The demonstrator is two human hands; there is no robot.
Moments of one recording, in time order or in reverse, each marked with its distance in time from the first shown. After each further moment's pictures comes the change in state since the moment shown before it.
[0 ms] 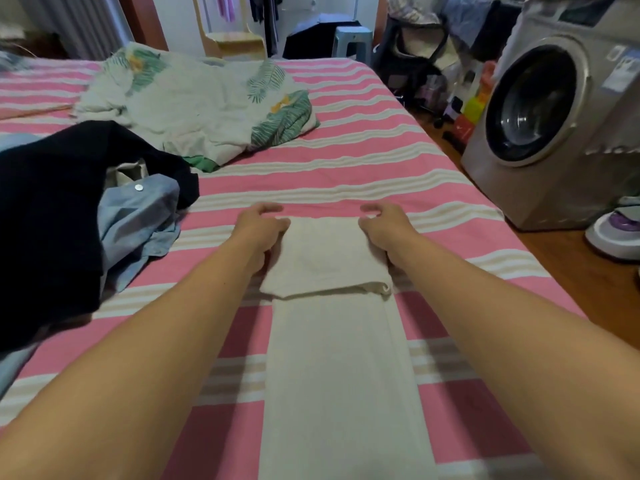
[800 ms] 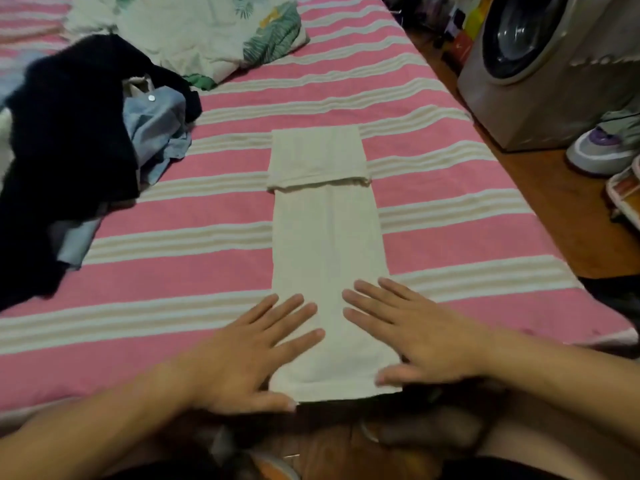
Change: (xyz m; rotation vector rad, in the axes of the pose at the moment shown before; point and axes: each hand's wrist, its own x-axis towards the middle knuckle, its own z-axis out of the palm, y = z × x) left_hand -0.318 -0.153 -0.085 1.447 -0.818 0.979; right_hand -0.330 0.127 -0.067 -1.163 -0.676 -0.946
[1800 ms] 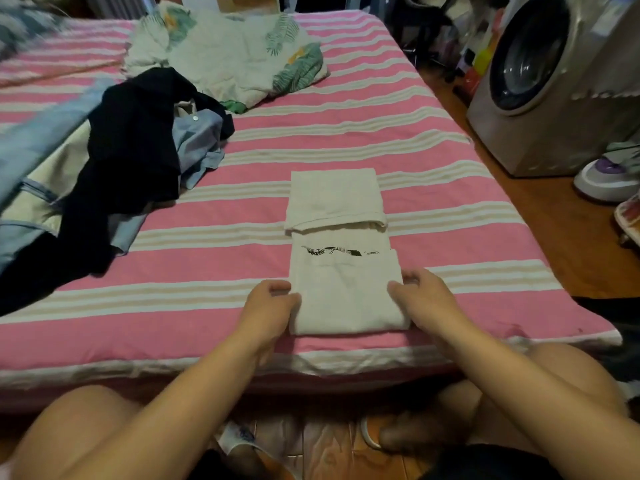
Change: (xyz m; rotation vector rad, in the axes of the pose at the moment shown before) left_hand 0.030 0.045 -0.022 -1.662 0.688 -1.115; right_hand 0.011 -0.032 -0.022 1.263 0.529 0.986
